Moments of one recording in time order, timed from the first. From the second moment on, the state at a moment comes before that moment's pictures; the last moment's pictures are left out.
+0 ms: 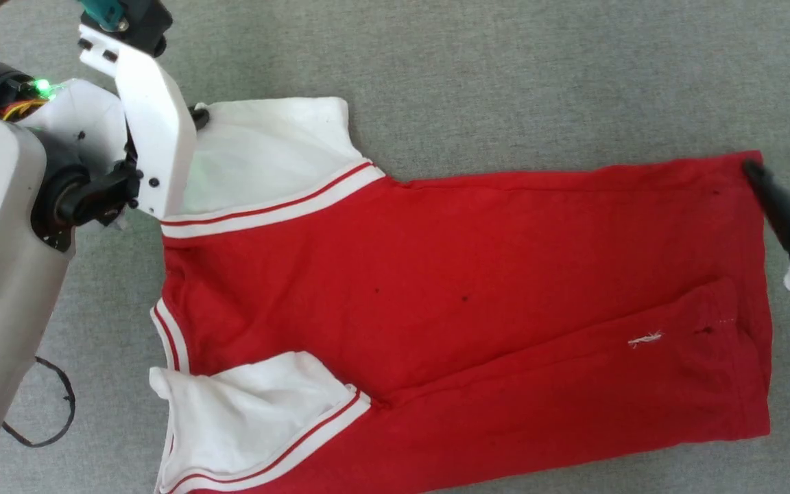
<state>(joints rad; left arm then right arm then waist) -0.92 0.60 -0.52 0.21 -0.71 -0.12 0.88 -0.39 -0.22 -0.20 -0.27 0.33 0.13 0.96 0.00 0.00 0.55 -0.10</state>
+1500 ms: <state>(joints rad) -0.74 0.66 -0.40 0.04 -0.75 -0.12 0.42 -0.45 -0.25 -0.16 -0.14 0.35 0.13 0.78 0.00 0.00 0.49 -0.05</state>
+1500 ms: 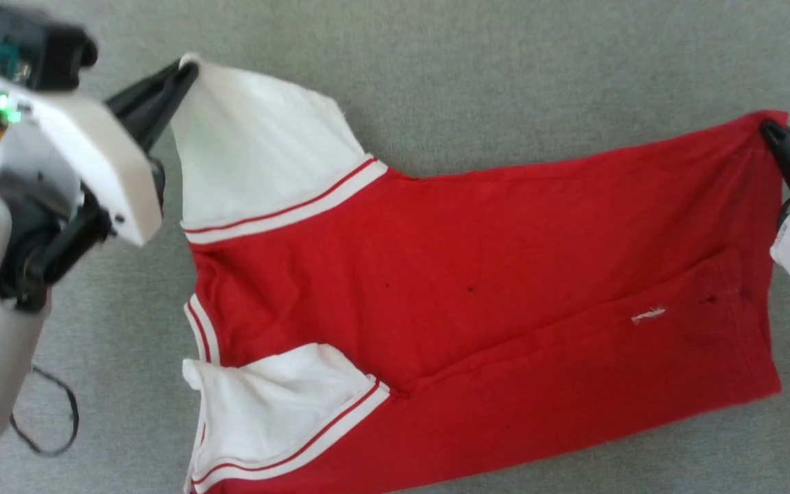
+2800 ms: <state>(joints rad) 0.09 0.72 -0.37 -0.28 -0.94 0.04 0.28 0.04 -0.22 -0.20 -0.11 0.47 0.13 0.65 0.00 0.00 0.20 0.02</state>
